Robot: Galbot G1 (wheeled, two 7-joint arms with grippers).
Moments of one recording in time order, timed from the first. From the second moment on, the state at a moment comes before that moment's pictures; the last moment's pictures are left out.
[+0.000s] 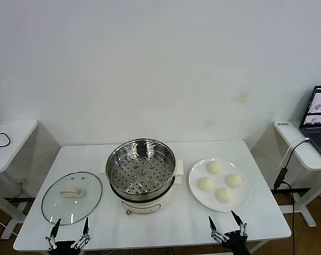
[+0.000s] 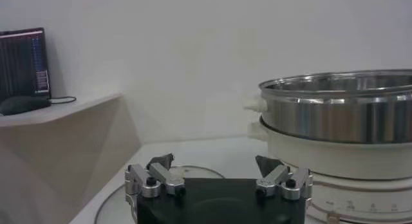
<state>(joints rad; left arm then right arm) 1.96 -1.30 -0.64 -2.09 -0.17 -0.23 -0.19 -1.80 1.35 0.59 2.01 0.16 0.11 -0.14</state>
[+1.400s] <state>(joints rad) 1.89 -1.29 -0.68 -2.16 0.01 -0.07 -0.18 -0.78 0.63 0.13 1.61 -0.28 -0.19 -0.65</state>
